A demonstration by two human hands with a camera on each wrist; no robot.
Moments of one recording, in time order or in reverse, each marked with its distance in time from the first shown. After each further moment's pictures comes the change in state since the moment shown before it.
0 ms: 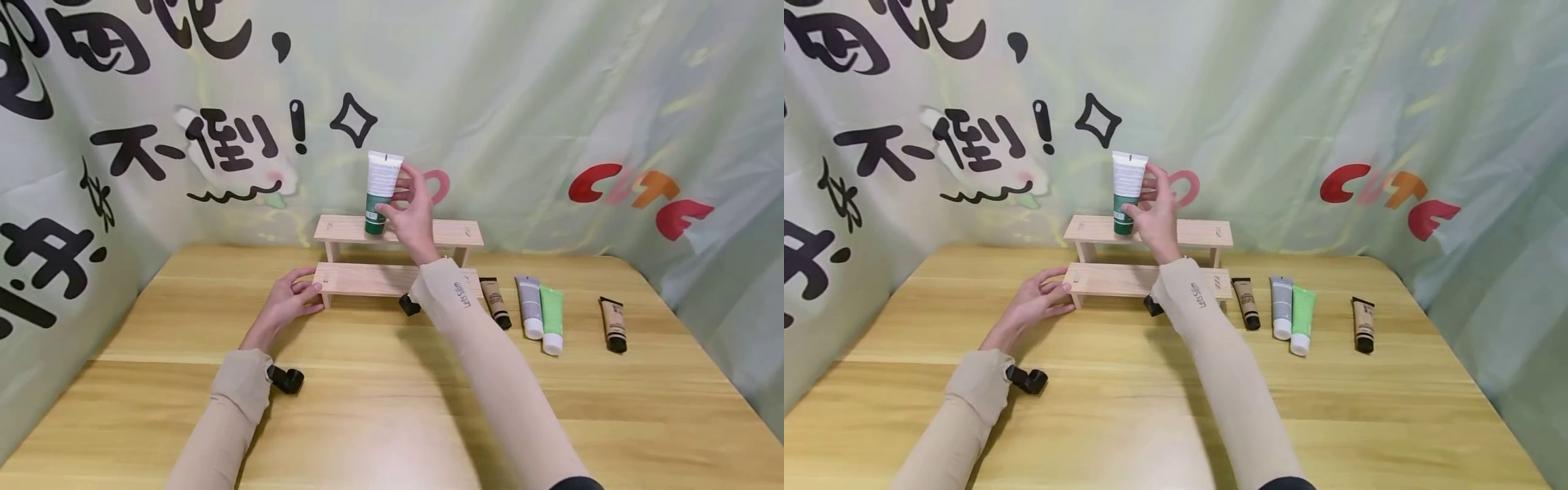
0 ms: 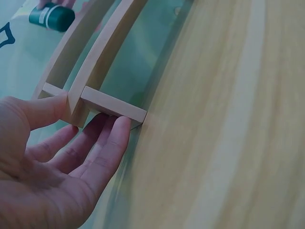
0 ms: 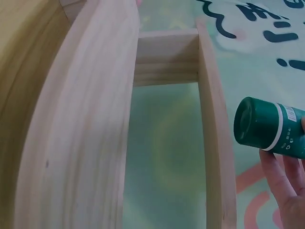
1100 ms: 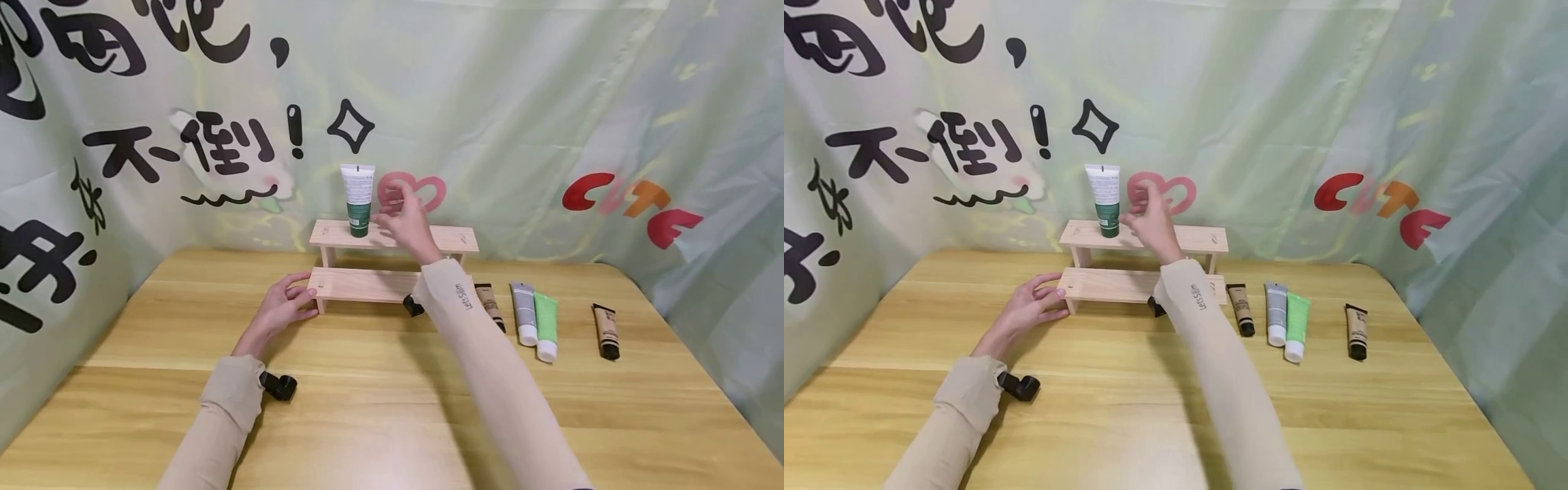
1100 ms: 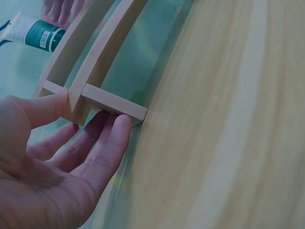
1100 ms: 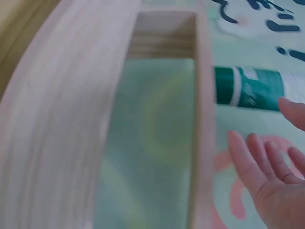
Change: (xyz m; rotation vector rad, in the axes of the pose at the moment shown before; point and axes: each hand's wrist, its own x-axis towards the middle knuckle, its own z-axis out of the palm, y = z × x) left_hand -0.006 0.000 -0.001 0.001 -0.013 0.013; right_hand 0.006 -0.007 -0.007 -0.147 -0.201 0.199
